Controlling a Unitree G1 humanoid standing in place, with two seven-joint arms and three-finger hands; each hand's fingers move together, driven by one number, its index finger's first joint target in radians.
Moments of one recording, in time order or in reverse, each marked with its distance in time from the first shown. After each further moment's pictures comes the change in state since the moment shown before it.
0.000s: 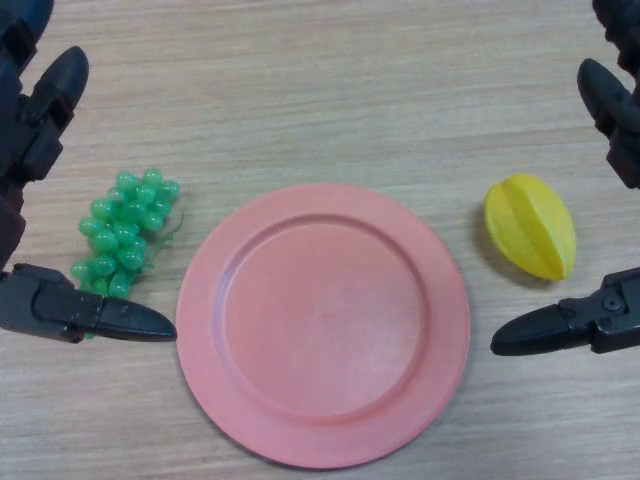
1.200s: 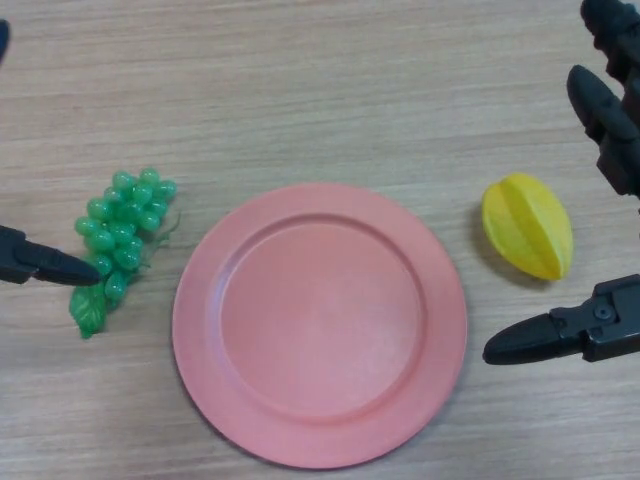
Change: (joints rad) left arm -0.184 0.152 -0.137 0.815 0.722 -0.595 -0.027; right arm 0.016 -0.032 0.036 -0.002 0.005 -0.034 -0.038
